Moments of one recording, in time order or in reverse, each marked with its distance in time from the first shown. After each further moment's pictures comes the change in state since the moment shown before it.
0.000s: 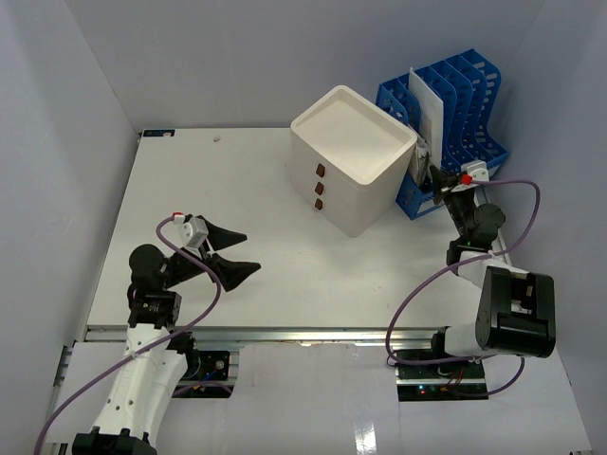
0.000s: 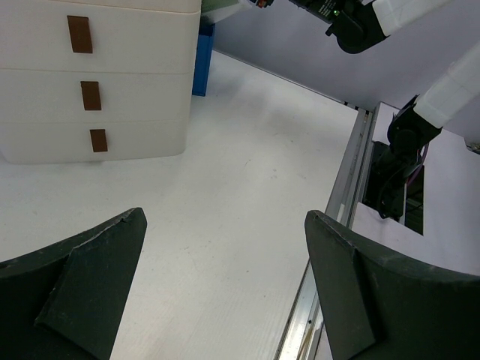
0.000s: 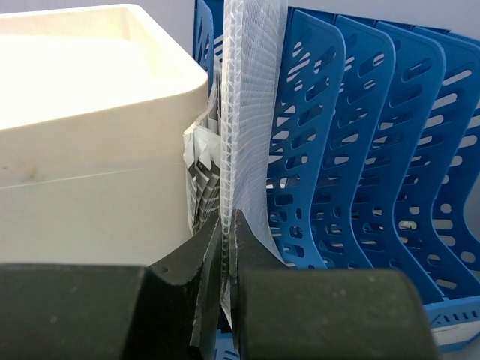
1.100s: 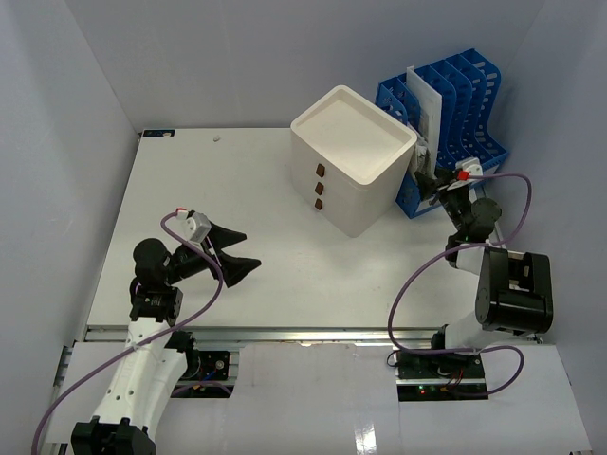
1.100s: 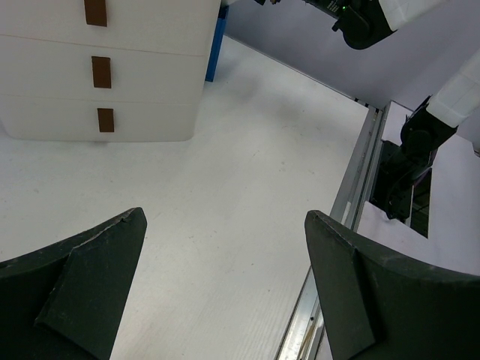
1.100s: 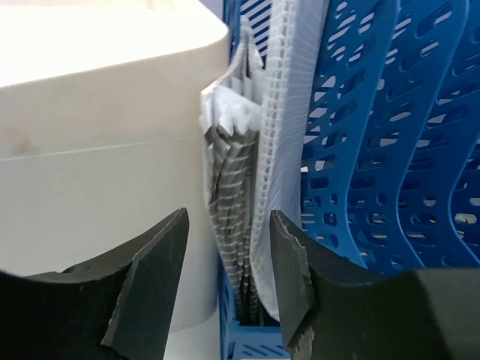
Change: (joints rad) left arm 0.000 0.059 0.000 -0.023 -0.022 0.021; right arm -0.009 0.141 0.055 0.040 -0.094 0.063
